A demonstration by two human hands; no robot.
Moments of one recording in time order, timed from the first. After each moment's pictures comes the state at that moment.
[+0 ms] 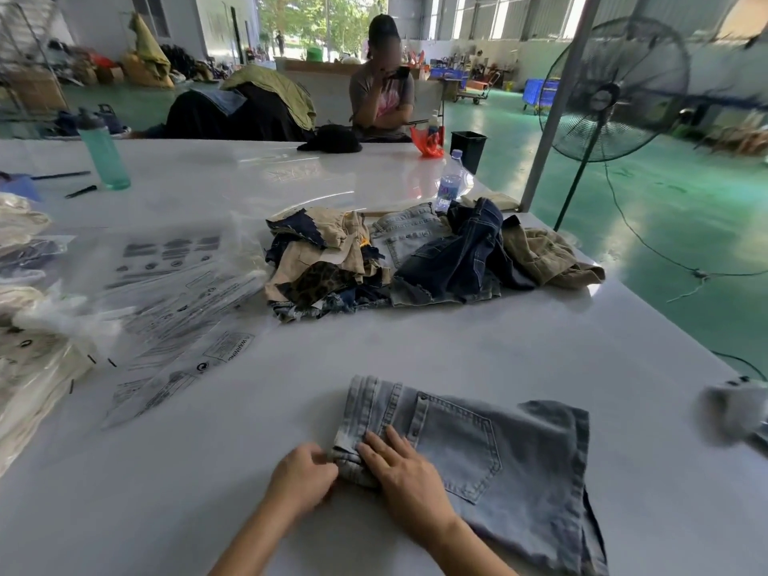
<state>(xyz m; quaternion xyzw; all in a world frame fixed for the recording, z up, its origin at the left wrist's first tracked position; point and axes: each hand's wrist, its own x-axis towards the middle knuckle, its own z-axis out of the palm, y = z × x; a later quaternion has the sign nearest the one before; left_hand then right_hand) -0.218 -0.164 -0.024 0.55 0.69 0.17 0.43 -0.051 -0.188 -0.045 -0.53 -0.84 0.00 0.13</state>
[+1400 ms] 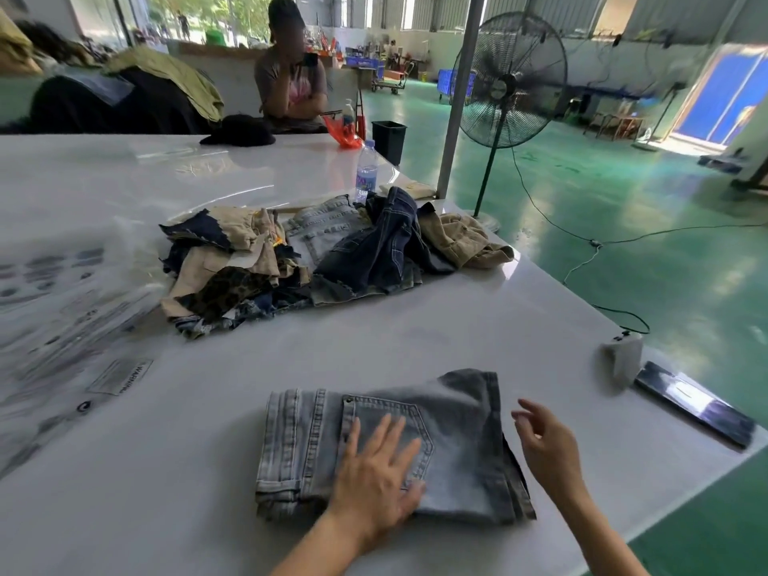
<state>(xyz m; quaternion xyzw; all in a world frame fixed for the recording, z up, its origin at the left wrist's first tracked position) -0.078 -0.180 -0.036 0.92 0.38 0.06 0.00 0.172 -0.233 -0.021 -0.82 -0.39 0.13 0.40</state>
